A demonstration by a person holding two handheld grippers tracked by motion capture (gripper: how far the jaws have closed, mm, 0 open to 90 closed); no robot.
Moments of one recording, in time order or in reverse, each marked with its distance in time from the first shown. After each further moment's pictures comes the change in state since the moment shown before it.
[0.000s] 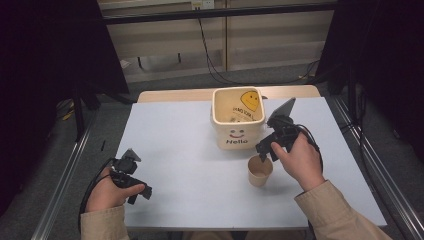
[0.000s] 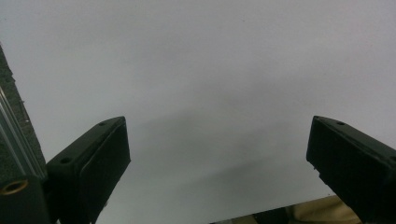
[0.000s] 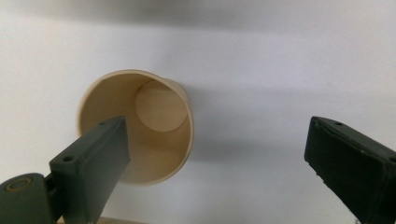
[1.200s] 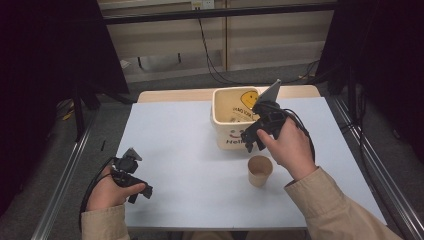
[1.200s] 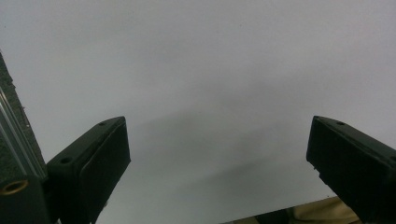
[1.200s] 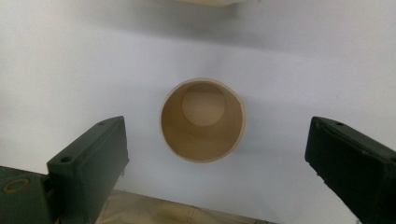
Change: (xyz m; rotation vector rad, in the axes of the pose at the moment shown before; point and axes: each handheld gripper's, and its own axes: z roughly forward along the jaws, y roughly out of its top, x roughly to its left) left arm -0.002 0.003 0.001 -0.010 0.004 0.007; right arm 0.039 0.010 -0.046 -0.019 0.006 -0.073
